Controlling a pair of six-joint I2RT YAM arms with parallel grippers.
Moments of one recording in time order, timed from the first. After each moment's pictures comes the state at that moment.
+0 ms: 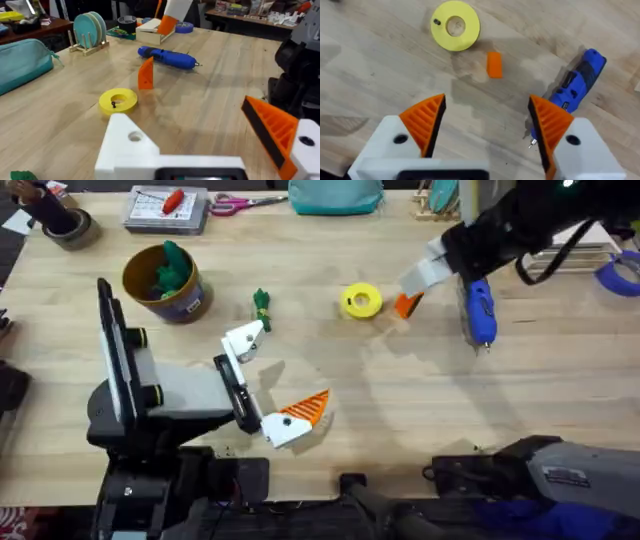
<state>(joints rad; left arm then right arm) -0.01 0.01 0.01 -0.12 1.11 0.06 0.35 1.41 1.40 -1.19 0.00 -0.12</state>
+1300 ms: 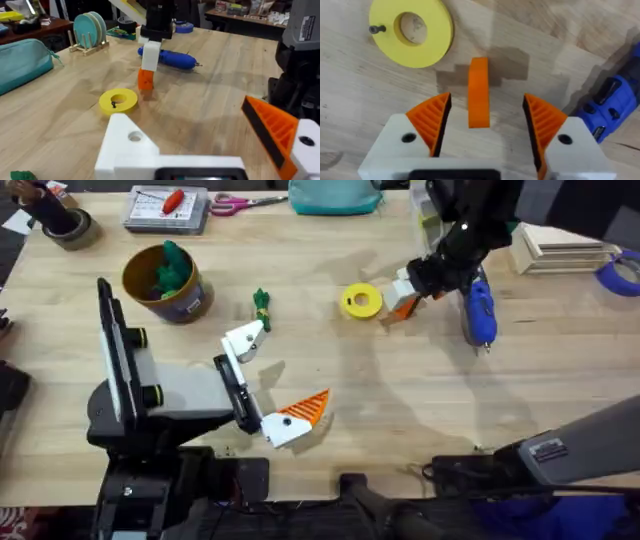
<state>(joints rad) -0.01 0.01 0.01 -0.12 1.11 0.06 0.27 1.75 1.31 -1.02 -0.02 -0.05</state>
